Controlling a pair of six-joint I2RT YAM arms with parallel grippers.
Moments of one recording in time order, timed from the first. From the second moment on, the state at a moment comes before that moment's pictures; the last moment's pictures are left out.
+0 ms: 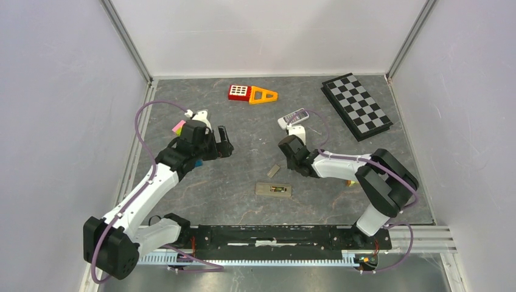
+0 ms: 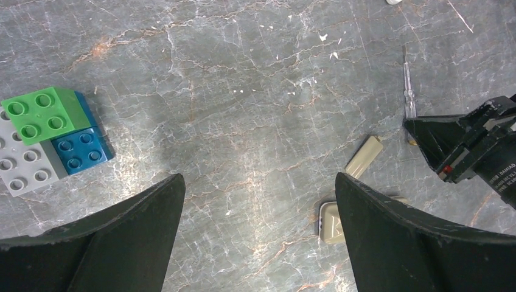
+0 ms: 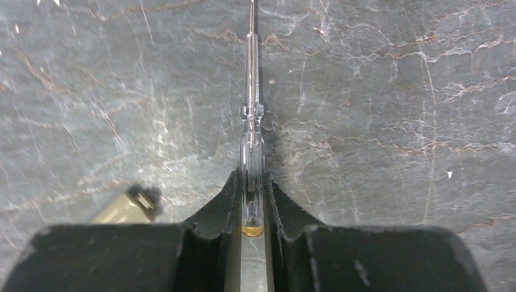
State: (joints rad) left arm -0.41 1.05 0.81 -0.46 -0.05 -0.47; right arm 0.77 1.68 0.83 -0.11 0.48 0.53
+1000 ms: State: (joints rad) left arm -0.41 1.16 0.81 -0.45 0.11 -0.47; right arm 0.74 1.56 0.72 -0.07 0.22 0.03
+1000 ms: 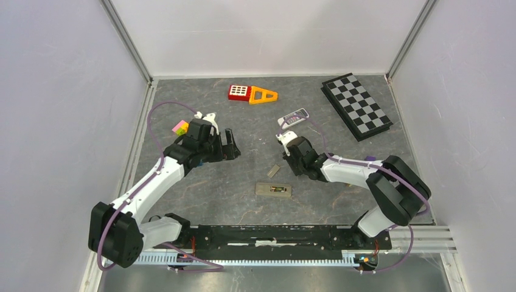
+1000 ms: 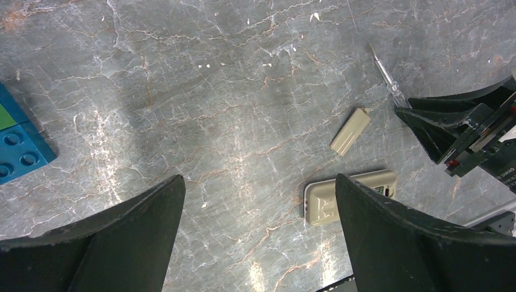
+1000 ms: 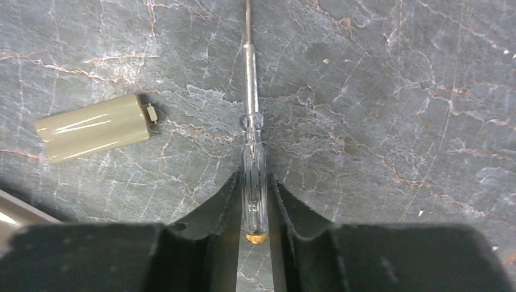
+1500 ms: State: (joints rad) left arm -0.41 1.16 0.82 -0.43 0.17 -0.48; right arm 0.75 1.46 0.67 -0.08 0.13 0.03
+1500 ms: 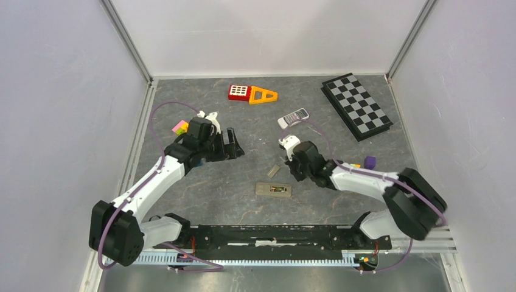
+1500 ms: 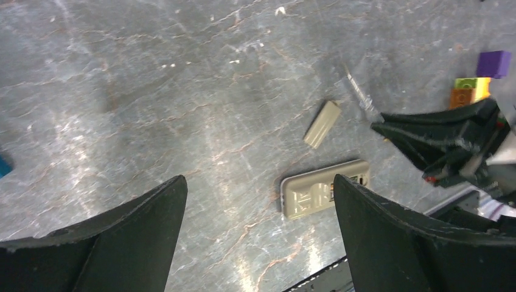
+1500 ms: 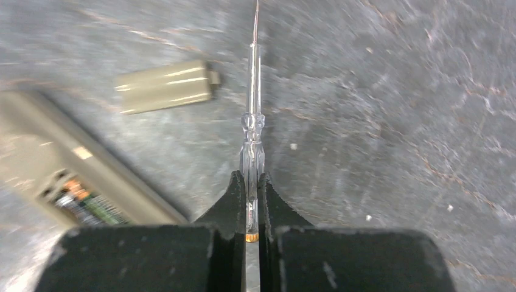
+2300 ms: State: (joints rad) left arm -0.41 1.14 0.83 -0.31 0.71 -0.23; right arm 0.59 1.22 0.51 0.23 -0.87 -0.01
